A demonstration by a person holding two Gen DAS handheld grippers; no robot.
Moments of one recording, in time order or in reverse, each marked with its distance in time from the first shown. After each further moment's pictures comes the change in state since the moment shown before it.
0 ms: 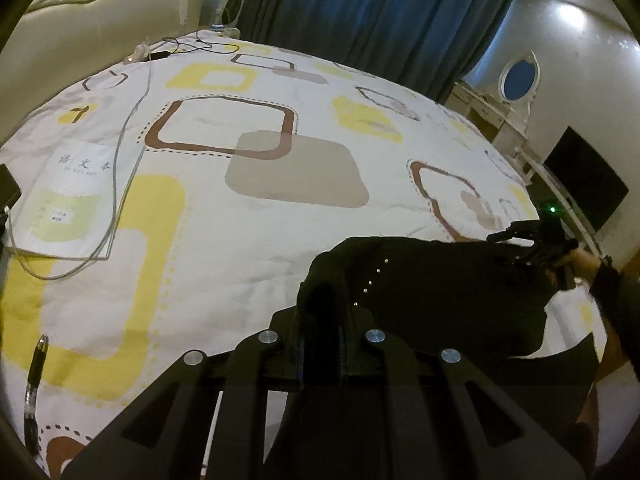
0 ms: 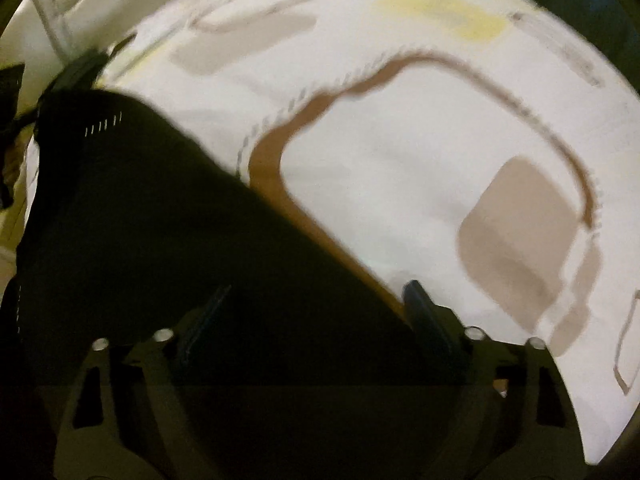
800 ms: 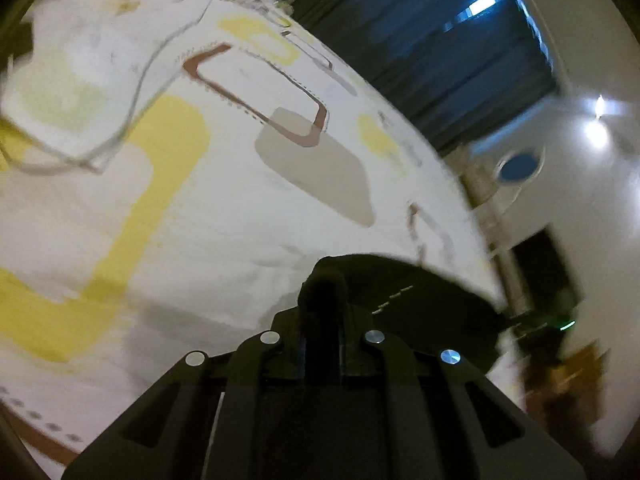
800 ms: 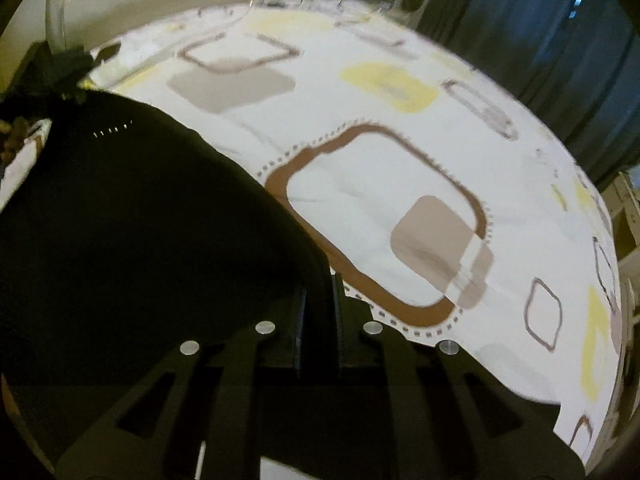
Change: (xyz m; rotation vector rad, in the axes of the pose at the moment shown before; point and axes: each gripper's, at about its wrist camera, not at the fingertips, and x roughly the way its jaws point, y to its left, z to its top) left arm 0.001 0.064 -0.022 -0.349 -0.026 -0.187; right arm -0.105 0.080 -0.055 0.003 -0.247 -0.336
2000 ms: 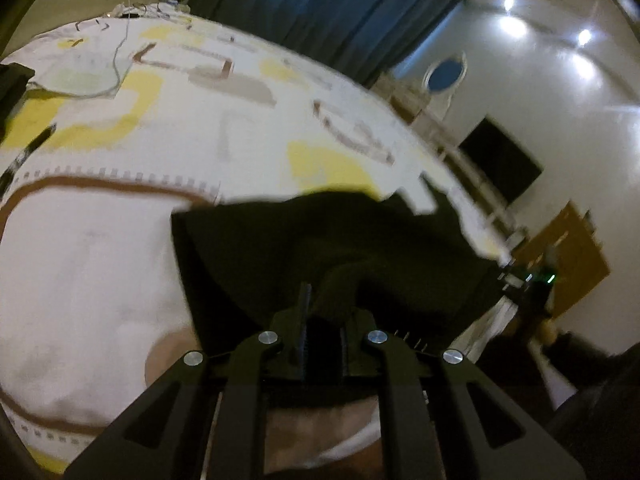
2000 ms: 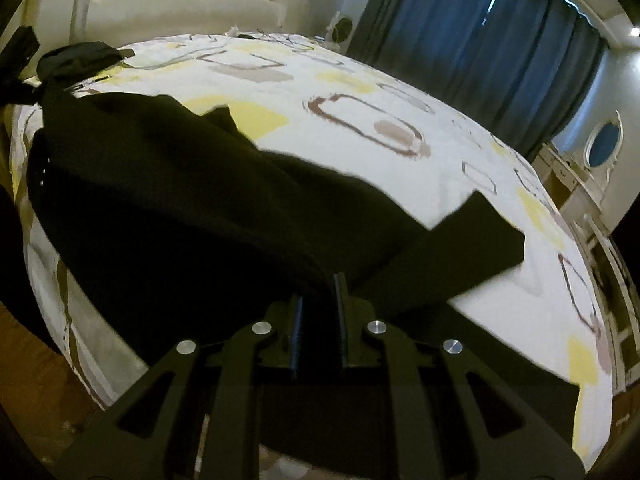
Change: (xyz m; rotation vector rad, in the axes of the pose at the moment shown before) left arm -0.130 -0.035 -0.189 0.329 0.142 -0.126; right arm -0.126 0.164 -0.239 0.114 -0.122 -0.243
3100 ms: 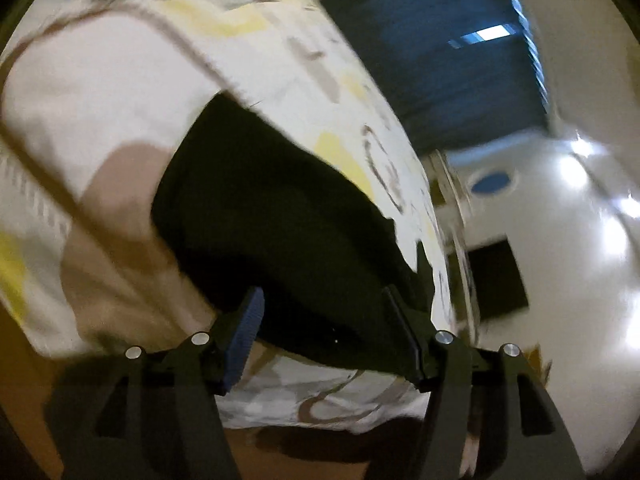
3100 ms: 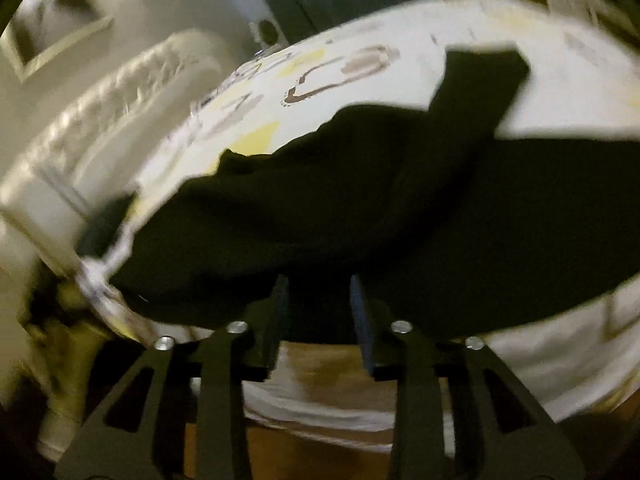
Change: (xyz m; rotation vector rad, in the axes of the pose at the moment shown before) left arm -0.007 -0.034 -0.059 -0.614 -0.168 -0.037; right arm -0.019 -0.035 -0.054 0.812 0.047 0.435
